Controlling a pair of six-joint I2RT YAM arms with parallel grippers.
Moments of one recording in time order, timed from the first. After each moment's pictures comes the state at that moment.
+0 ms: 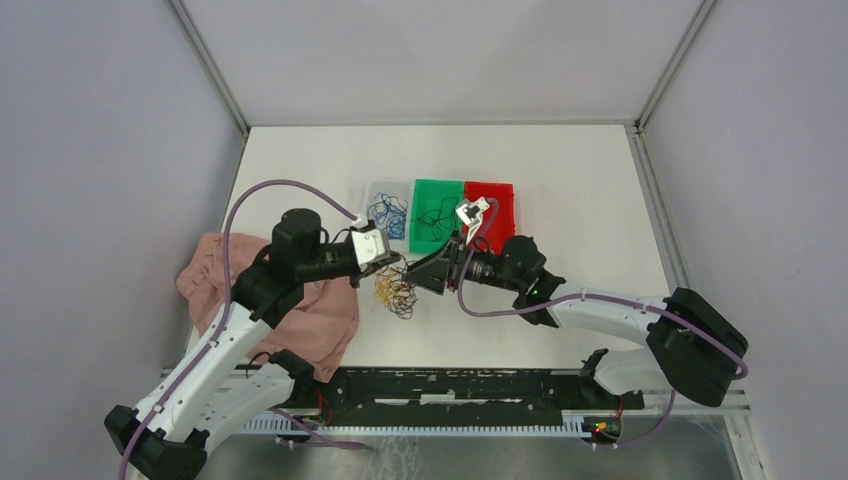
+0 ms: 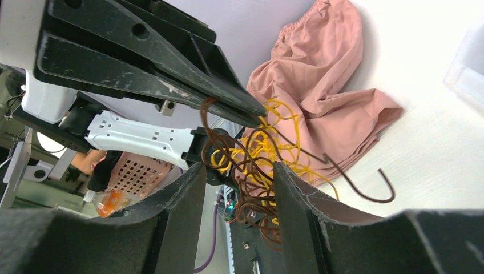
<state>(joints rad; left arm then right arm) -0.54 0.82 0.84 -0.43 0.64 0.54 0.89 1.32 0.58 0.82 -0.45 0.82</state>
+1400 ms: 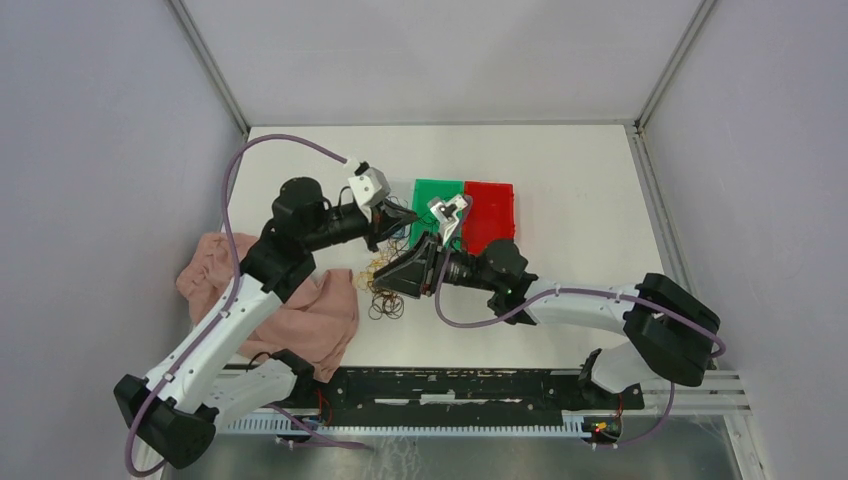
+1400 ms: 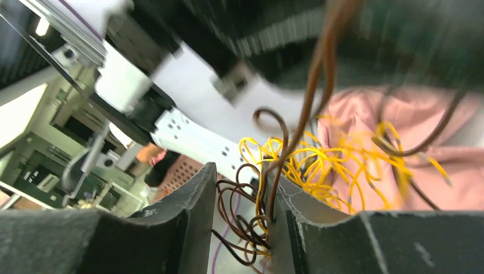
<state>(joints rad) -0.54 0.96 0.96 -0.15 0.60 0.14 1.00 1.46 0.72 1.07 -0.46 0.95</state>
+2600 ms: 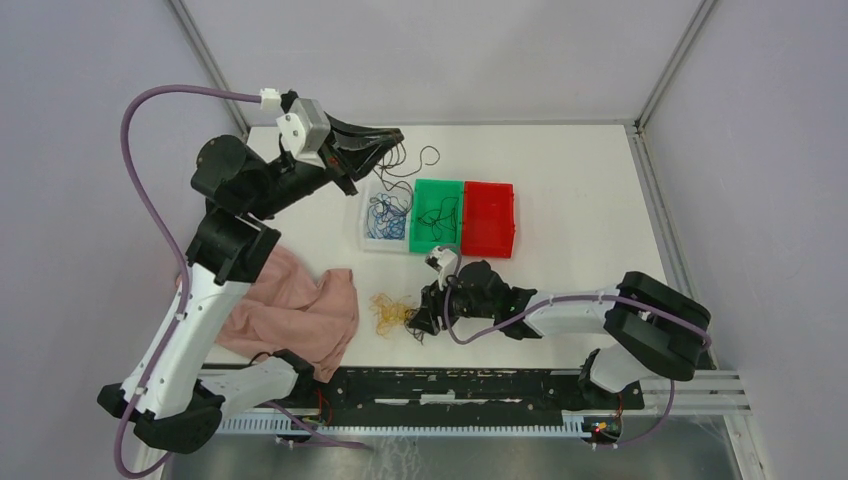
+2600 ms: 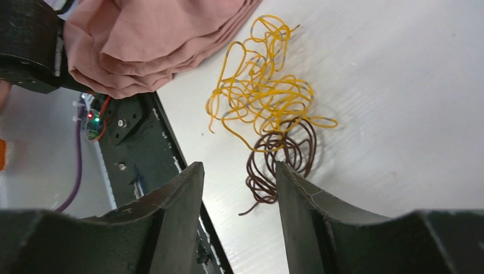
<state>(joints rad) -0.54 1.07 1.48 -0.11 0.55 0.05 1.03 1.51 0.55 0.51 -0.27 0.50</state>
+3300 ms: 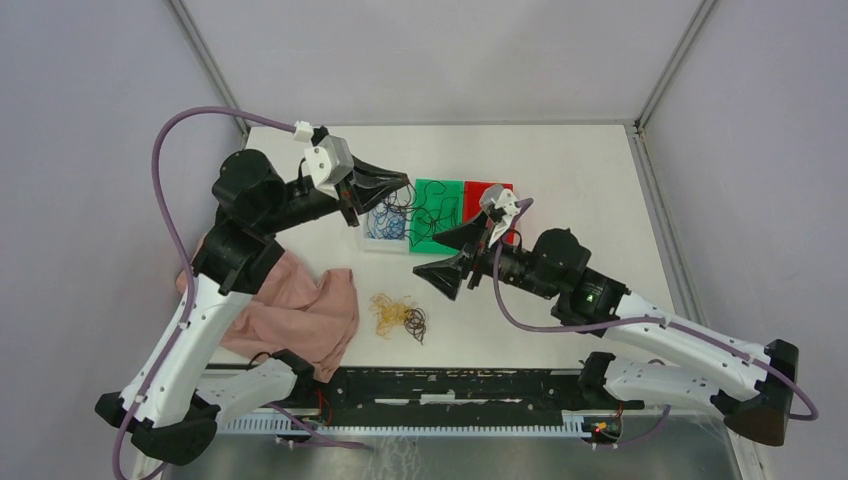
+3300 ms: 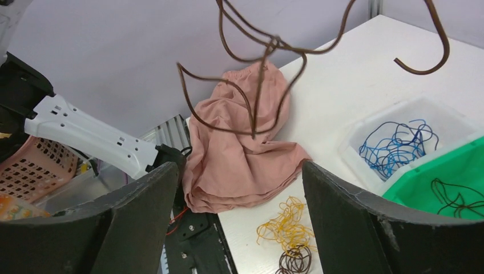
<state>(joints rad) -0.54 1.01 1.38 -0.25 0.67 0.15 1.02 0.96 0.83 0.19 -0.13 0.36</state>
